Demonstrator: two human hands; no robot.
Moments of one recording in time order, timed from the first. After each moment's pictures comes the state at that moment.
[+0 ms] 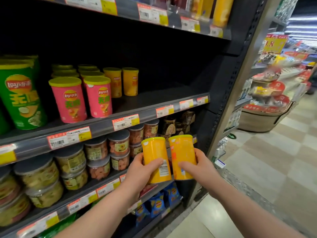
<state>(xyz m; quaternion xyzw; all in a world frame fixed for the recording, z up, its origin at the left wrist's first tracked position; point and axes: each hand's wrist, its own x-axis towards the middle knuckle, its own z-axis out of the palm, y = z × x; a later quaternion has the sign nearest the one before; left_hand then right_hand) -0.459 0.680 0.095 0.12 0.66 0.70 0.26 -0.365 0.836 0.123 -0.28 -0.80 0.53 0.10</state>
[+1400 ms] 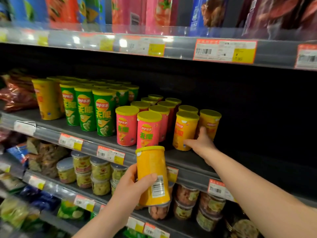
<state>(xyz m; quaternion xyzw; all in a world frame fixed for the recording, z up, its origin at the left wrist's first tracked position) -0.512 0.729 0.159 -0.16 0.61 0.77 -0.10 -0.707 0.865 0.200 0.12 -0.87 0.48 -0.01</state>
